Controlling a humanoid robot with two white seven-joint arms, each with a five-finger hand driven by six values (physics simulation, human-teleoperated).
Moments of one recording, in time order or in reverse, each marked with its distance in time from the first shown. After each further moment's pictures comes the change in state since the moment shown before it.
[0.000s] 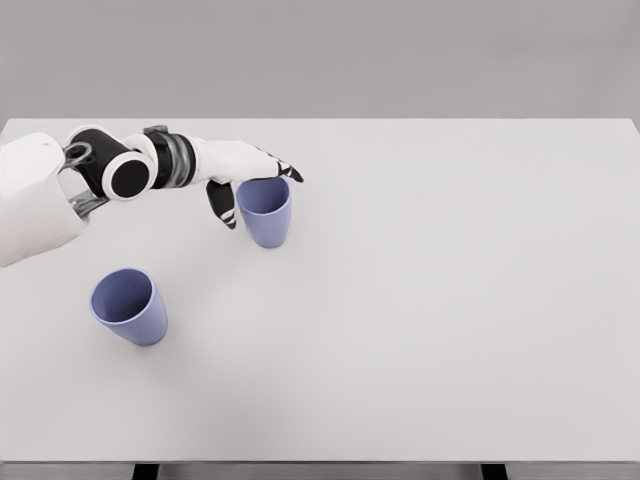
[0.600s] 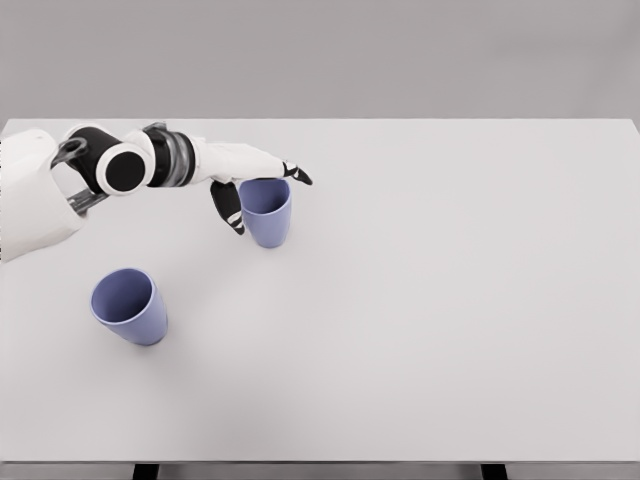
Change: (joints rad) left arm -0.008 0.004 0.003 0.004 0.113 -0.005 0.000; right arm 0.000 0.000 0.000 0.000 0.000 0.000 0.000
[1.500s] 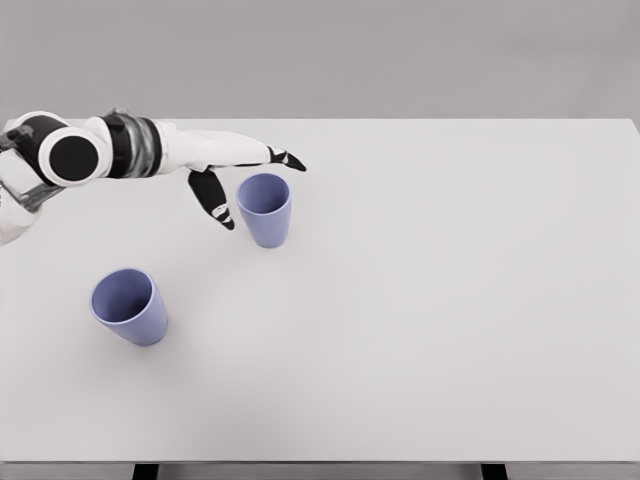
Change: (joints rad) left arm -0.008 0.110 0.059 -0.127 0.128 0.007 0.000; right arm 0.000 0.000 0.000 0.000 0.000 0.000 0.000
